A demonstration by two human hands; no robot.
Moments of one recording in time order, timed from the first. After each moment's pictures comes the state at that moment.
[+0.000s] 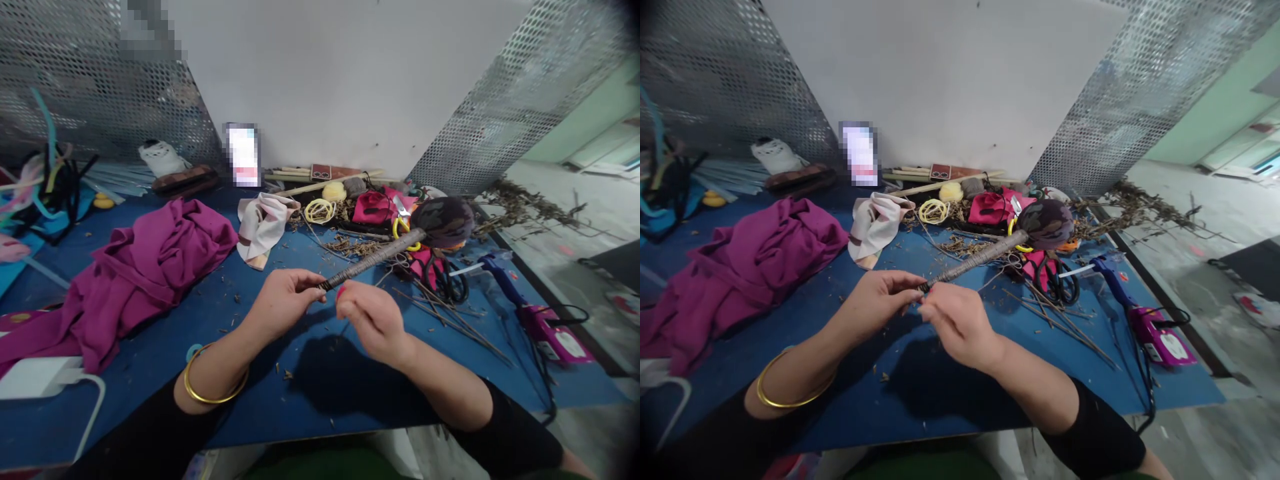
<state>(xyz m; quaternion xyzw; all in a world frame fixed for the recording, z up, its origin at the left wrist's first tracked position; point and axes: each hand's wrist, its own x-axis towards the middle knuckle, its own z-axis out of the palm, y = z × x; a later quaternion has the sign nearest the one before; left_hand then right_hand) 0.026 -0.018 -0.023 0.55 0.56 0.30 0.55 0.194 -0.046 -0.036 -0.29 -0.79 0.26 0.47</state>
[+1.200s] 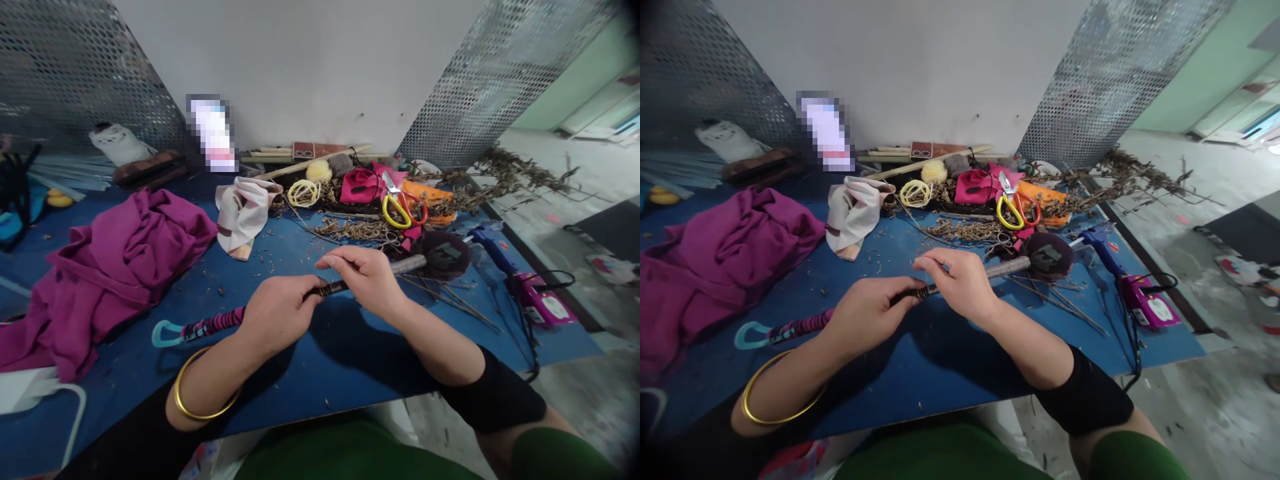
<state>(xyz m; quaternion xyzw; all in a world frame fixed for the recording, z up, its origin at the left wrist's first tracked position) 0.029 -0.034 -0.032 0.82 0.49 0.13 0.26 0.207 -0.021 -0.035 -0.48 -0.72 0.32 0.39</state>
